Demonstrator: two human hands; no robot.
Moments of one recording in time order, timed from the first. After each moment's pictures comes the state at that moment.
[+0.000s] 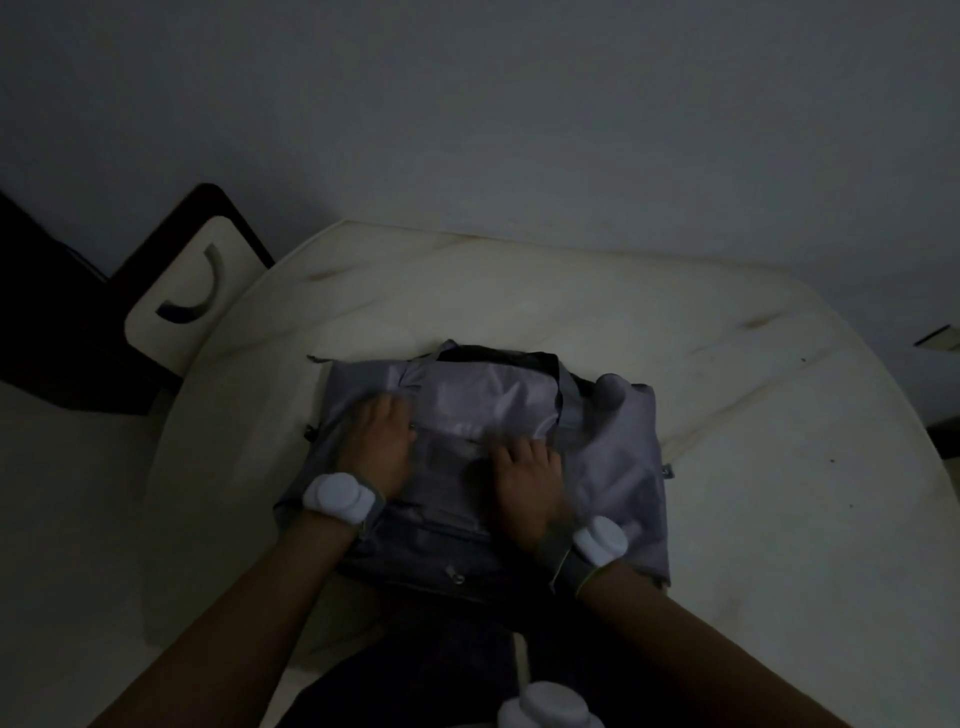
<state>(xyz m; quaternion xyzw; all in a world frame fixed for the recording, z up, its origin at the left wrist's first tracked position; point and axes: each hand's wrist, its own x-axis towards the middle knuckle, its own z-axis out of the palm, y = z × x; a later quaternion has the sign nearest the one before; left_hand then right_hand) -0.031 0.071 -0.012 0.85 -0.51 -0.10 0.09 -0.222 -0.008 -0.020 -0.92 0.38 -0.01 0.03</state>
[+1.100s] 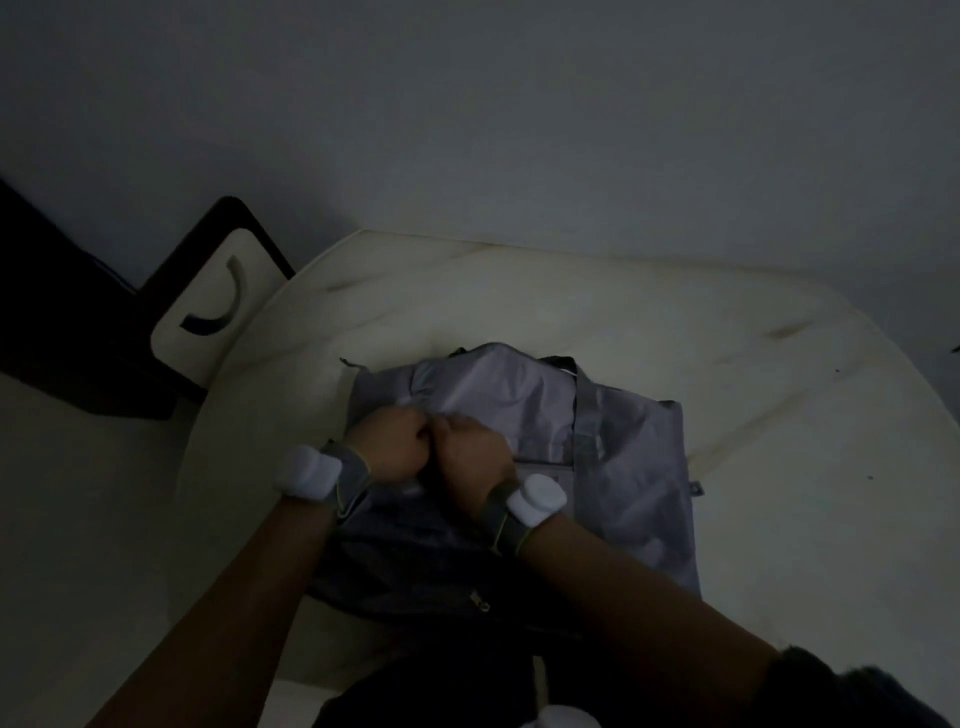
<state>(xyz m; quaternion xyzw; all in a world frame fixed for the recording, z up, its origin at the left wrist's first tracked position) -0.004 0.057 0.061 0.82 -0.48 -0.31 0.06 -0.121 0.000 0.018 -0.95 0.25 -0.10 0.19</state>
